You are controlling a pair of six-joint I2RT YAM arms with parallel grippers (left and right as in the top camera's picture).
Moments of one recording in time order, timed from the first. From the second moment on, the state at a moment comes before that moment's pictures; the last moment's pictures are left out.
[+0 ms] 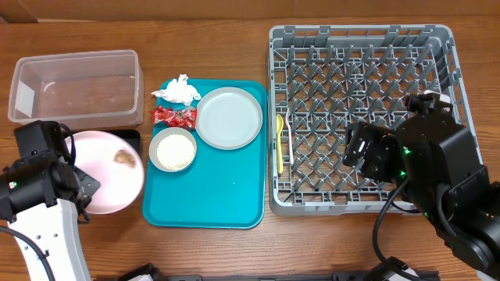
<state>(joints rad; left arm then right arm) 0.40 1.15 1.22 -1.42 -0.32 -0.60 0.55 1.10 1.67 -1.40 0.28 0.70</state>
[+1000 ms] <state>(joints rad) 0.37 1.45 1.24 -1.33 -0.81 -0.91 0.55 1.10 1.67 -1.37 0.28 0.70</state>
